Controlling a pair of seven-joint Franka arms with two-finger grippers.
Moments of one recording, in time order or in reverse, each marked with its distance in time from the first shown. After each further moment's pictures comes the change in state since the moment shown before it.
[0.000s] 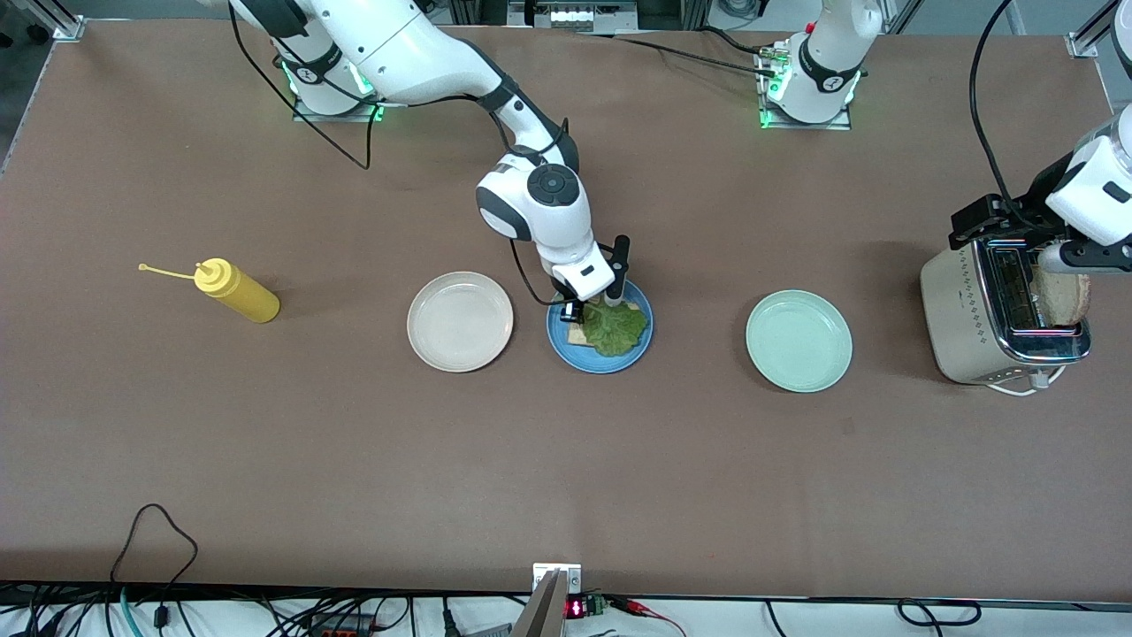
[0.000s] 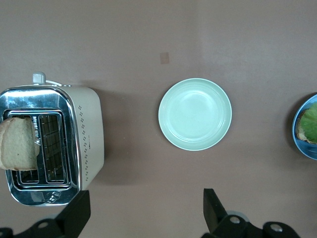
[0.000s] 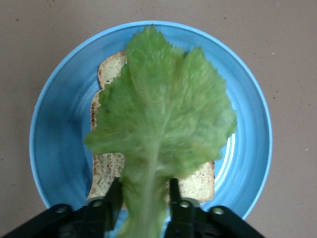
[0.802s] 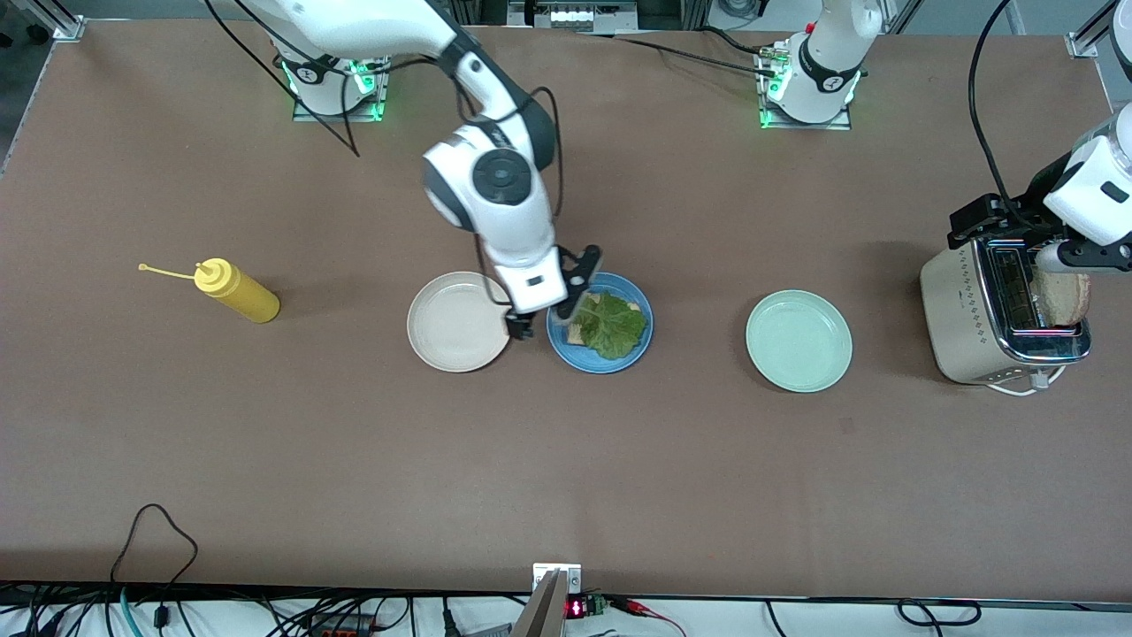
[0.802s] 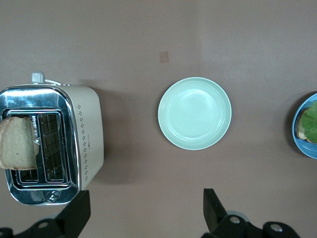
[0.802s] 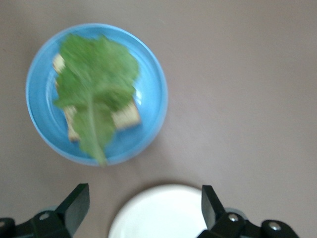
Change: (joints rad) left arm -0.001 0.000 -0.001 0.000 0.000 -0.003 -0.001; right arm -0.116 -0.231 -0.029 0.041 0.157 -0.375 0.042
